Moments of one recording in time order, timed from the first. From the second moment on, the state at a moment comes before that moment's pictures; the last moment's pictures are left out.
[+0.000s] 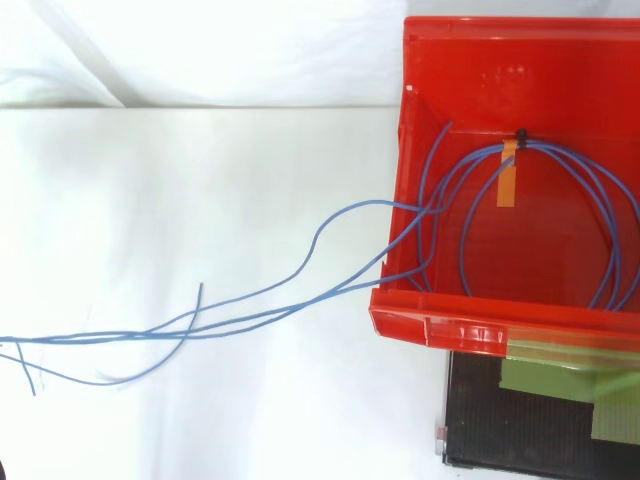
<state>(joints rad) 0.20 -2.09 -1.19 -3.41 -1.63 -0.15</state>
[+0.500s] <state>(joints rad) 0.20 -2.09 -1.19 -3.41 -1.63 -0.15</state>
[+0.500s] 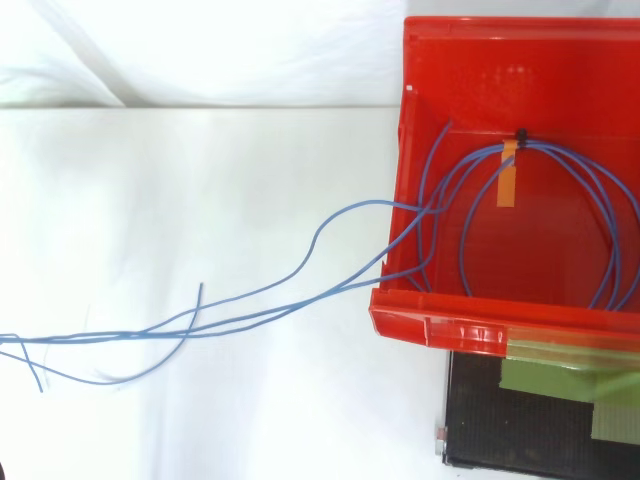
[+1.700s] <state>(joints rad) 0.20 -2.09 -1.19 -3.41 -1.63 -0.15</state>
